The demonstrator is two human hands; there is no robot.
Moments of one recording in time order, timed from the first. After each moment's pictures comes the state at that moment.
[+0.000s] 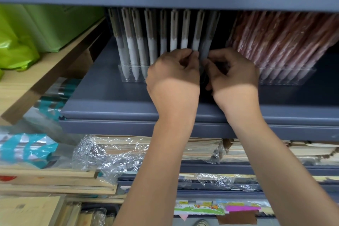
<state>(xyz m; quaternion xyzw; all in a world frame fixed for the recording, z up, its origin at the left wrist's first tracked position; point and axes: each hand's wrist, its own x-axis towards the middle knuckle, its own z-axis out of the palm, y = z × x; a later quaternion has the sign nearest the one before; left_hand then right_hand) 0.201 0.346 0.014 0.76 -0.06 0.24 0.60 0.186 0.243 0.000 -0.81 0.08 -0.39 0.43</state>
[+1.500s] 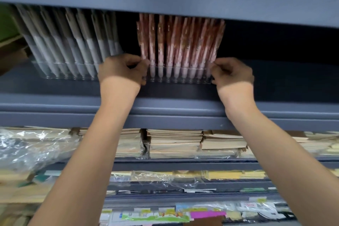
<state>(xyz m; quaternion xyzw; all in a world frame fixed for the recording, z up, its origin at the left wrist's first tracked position) 0.189 0.271 0.007 0.80 -0.08 0.17 0.57 0.117 0.061 0.004 -0.77 0.18 -0.37 0.49</state>
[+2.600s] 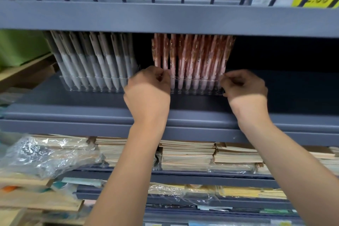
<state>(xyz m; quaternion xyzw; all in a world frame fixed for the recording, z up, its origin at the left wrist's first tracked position) 0.154 0.241 0.012 0.82 -0.04 0.34 0.45 0.118 0.059 0.002 -0.77 0.18 -0.38 0.47</state>
